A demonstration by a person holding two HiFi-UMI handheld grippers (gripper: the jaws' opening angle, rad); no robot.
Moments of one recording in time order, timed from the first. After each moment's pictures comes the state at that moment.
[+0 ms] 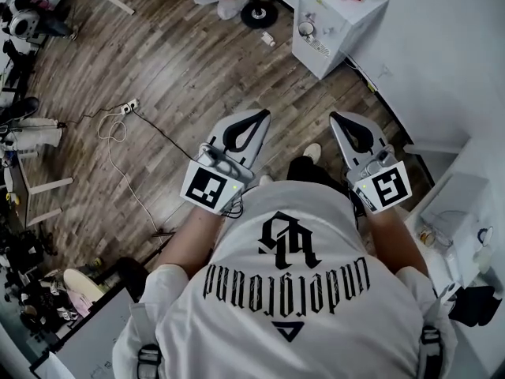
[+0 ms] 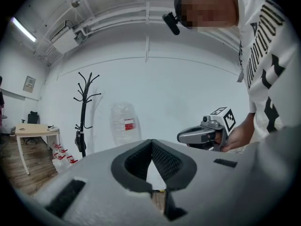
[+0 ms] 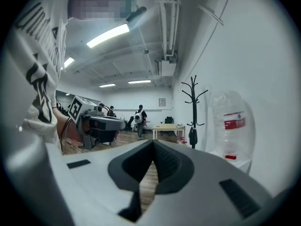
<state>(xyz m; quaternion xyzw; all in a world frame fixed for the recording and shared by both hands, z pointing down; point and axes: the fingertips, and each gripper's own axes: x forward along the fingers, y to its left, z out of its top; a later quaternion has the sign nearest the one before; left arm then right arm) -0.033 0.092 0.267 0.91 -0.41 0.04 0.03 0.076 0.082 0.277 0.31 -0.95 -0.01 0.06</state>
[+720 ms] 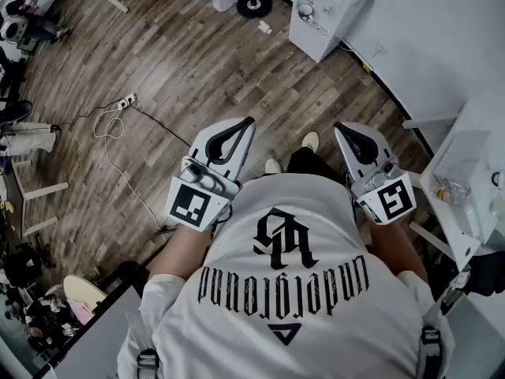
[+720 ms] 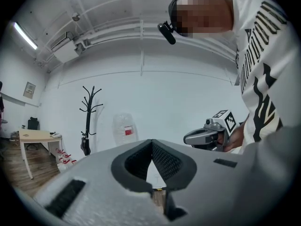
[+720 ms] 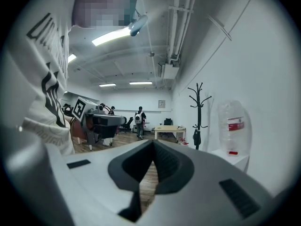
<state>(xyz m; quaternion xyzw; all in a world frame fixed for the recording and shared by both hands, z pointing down) -0.131 0.259 0.238 0.92 -0.39 0.02 0.00 0.009 0.258 0.256 0.33 -0.94 -0.02 0.05</state>
